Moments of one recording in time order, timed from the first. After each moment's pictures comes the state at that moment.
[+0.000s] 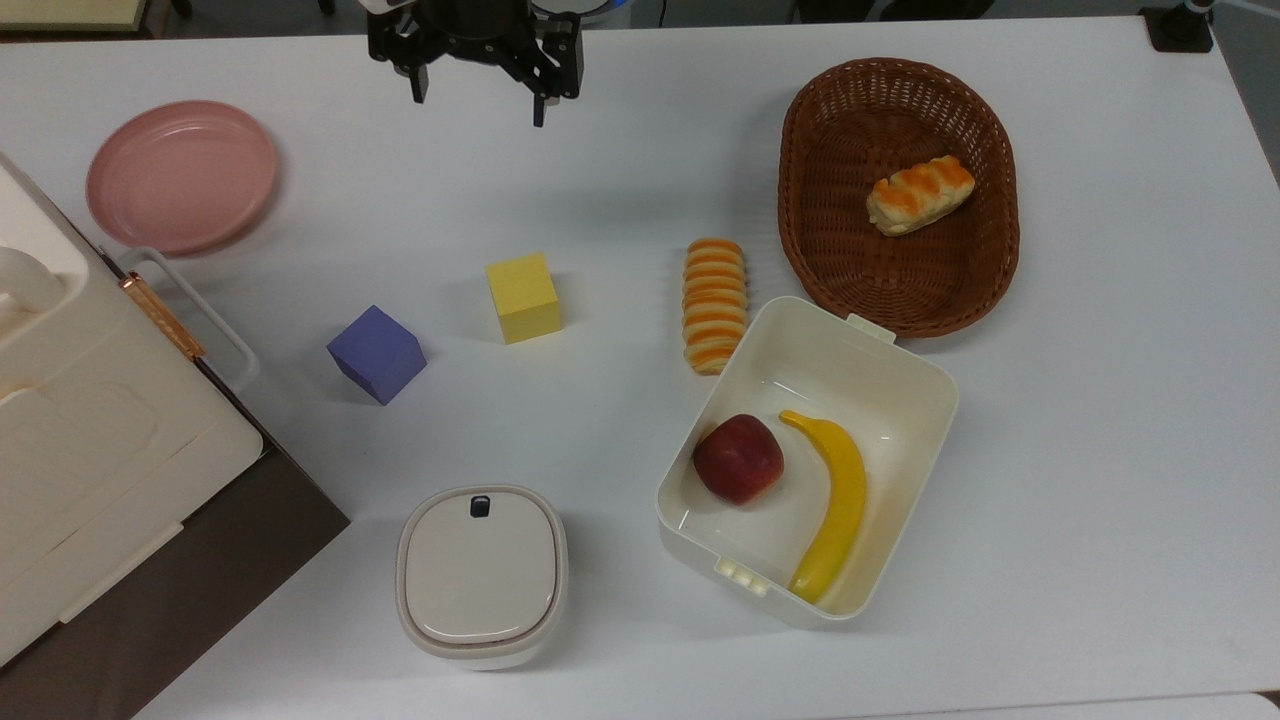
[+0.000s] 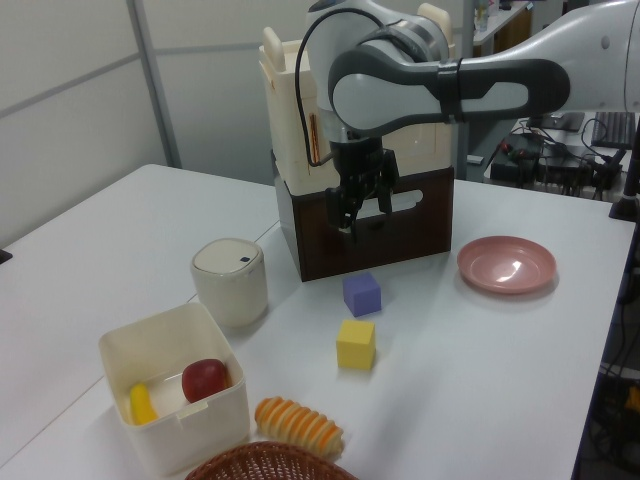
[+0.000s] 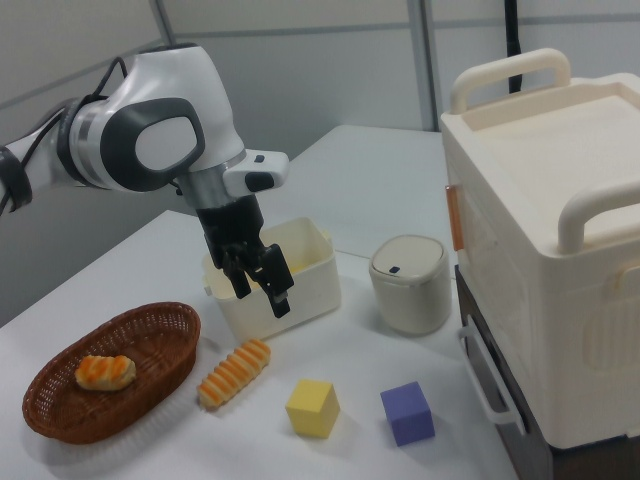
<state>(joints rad) -0.08 0.12 0.09 -1.54 -0.13 1.62 0.15</state>
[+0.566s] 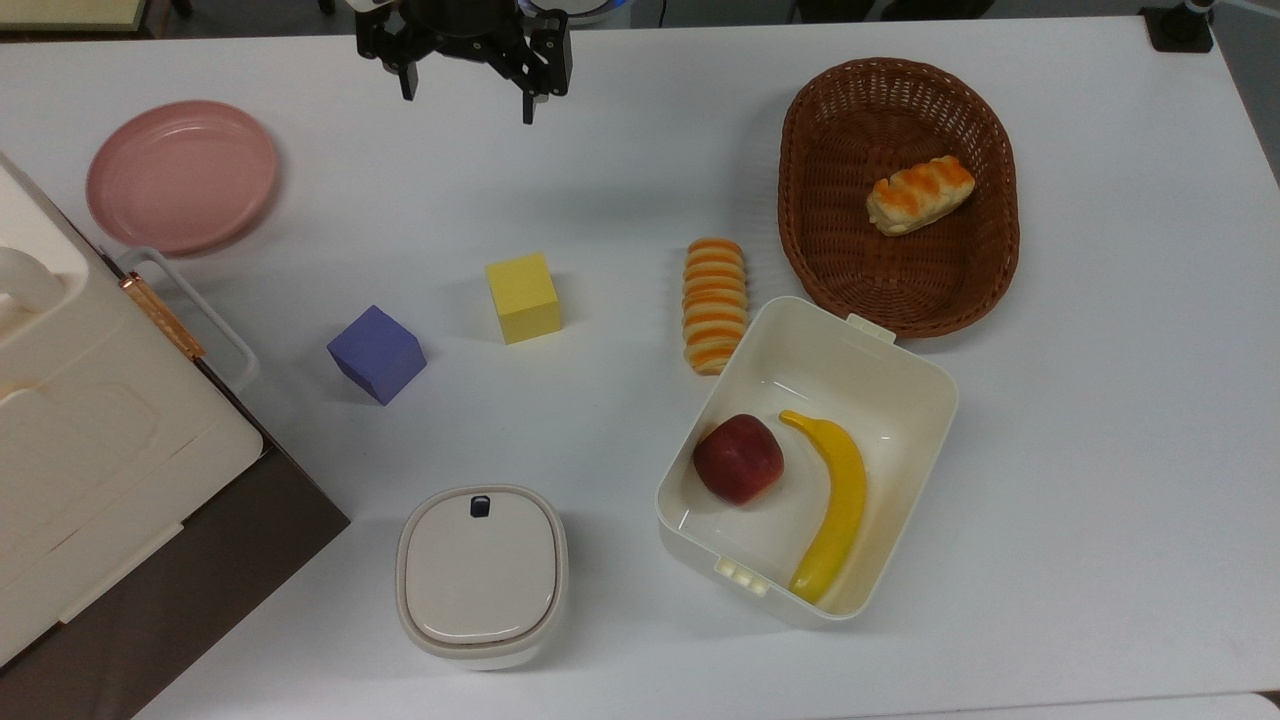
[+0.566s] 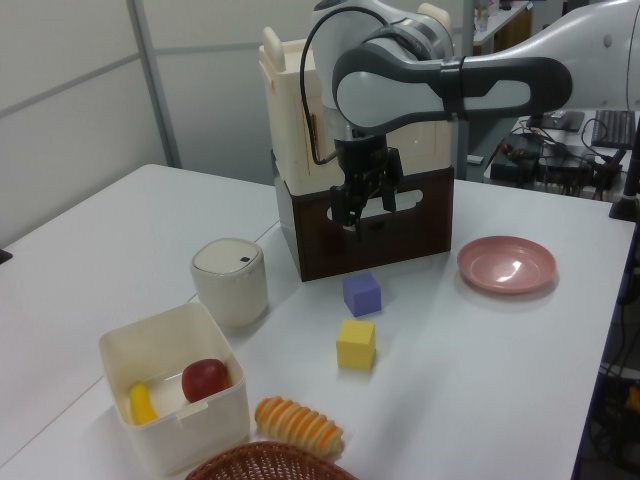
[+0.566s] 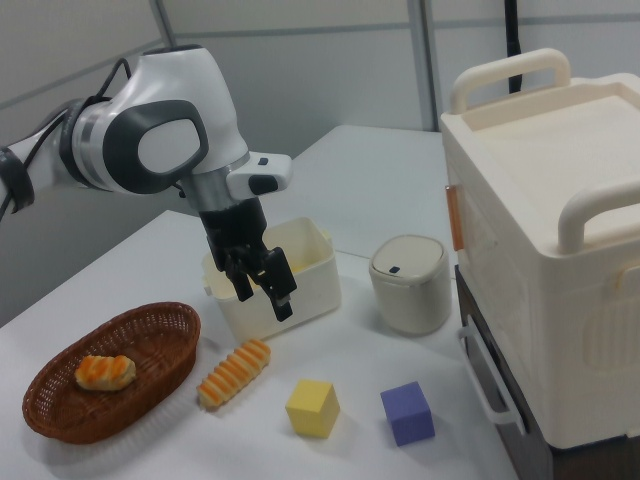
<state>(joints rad) -0.10 0.12 0.09 -1.55 -0.12 1.62 0.14</state>
